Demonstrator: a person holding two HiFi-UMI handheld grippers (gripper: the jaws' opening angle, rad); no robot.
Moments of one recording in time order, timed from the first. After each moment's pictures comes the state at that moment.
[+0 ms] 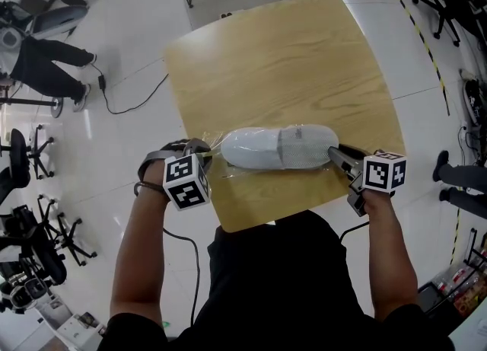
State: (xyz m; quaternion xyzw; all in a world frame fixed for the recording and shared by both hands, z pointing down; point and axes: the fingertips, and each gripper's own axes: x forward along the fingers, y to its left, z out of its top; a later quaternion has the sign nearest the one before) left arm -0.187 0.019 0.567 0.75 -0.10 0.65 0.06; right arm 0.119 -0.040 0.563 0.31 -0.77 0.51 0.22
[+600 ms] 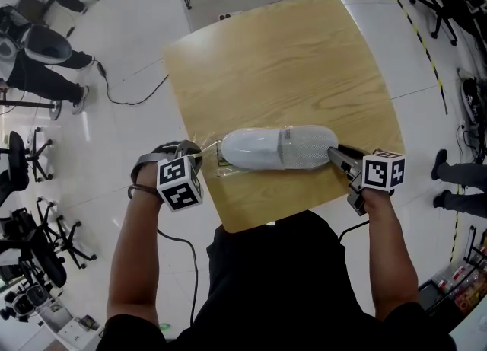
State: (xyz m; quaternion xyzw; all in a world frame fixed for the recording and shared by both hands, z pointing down) left arm -0.217 0.021 0.568 0.73 -0.11 0.67 0.06; right arm 0.116 -0.039 0.564 0.31 -0.77 0.52 0.23
